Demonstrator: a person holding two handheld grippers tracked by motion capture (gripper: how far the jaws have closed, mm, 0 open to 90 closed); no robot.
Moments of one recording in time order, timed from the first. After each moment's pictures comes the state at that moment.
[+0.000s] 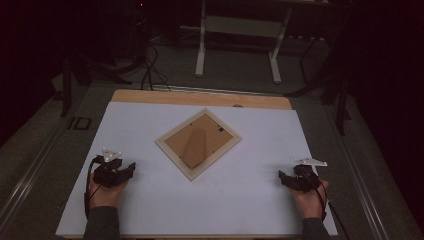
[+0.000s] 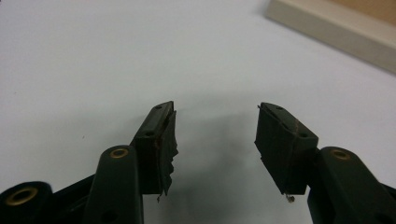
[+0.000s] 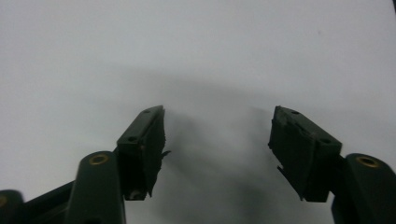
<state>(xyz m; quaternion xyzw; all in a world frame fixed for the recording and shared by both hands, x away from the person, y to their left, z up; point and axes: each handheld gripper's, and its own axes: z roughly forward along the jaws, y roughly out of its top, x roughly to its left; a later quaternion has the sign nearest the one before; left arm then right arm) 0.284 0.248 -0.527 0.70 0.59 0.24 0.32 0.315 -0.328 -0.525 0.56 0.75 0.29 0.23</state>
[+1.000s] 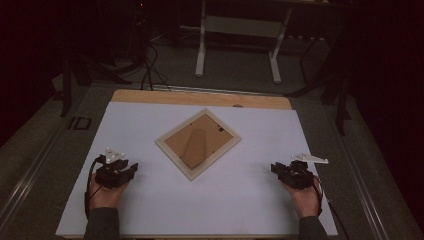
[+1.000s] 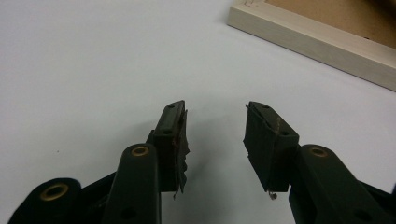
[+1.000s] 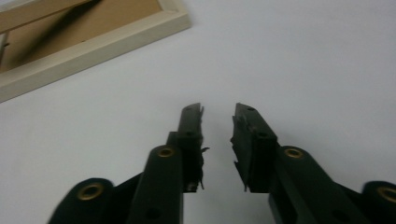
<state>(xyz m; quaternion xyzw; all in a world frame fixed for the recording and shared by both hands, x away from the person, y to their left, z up) 0.280 0.240 -0.520 0.73 0.56 0.23 0.32 0.308 -0.301 -0.495 0.51 0.75 0.39 0.17</state>
